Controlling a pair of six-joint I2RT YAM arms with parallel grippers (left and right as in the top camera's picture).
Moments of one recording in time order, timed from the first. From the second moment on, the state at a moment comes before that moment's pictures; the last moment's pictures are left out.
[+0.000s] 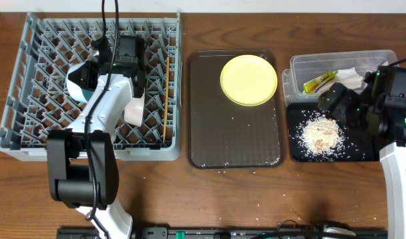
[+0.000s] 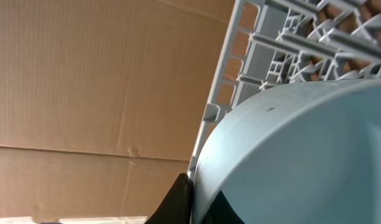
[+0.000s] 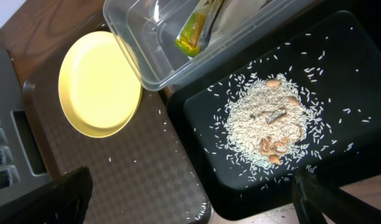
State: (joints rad) left arm -0.08 1.87 1.35 -0.61 -1.28 0.10; right arm -0.15 1.25 1.21 -0.99 -0.16 0.49
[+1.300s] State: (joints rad) left arm -0.08 1.96 1.35 -0.58 -1.43 0.04; right arm -0.15 1.25 1.21 -0.99 -0.16 0.49
